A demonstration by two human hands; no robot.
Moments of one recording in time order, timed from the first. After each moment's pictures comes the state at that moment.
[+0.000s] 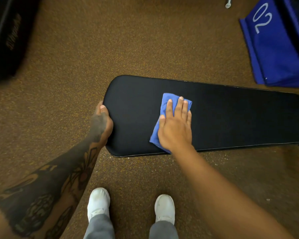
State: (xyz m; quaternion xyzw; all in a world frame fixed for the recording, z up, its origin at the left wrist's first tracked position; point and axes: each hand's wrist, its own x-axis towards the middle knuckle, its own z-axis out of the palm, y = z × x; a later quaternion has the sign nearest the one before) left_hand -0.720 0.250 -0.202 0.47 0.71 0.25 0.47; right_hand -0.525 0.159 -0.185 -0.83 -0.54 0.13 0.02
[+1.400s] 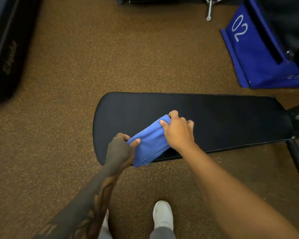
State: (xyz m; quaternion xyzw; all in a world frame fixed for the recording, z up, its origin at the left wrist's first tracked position) left_hand -0.656 0.178 -0.131 0.57 0.68 0.09 0.45; right_hand -0.470 0.156 -0.136 -0.84 -0.50 0.17 0.09
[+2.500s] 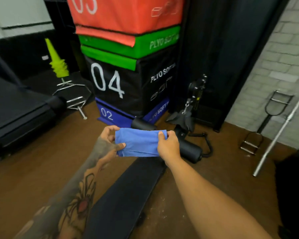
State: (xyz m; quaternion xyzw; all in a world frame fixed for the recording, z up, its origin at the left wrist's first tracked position) left_hand -0.334 0.203 0.246 0.73 0.16 0.07 0.66; right_hand -0.258 0.005 0.228 -0.80 0.06 0.03 0.60
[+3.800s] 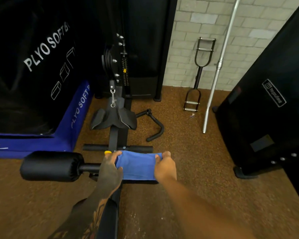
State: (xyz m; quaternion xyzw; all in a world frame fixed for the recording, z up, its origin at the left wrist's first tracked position) left_hand -0.010 0.025 0.019 0.92 -0.03 -0.13 0.37; right_hand -0.046 -0.160 0.012 -0.82 0.37 0.08 0.44
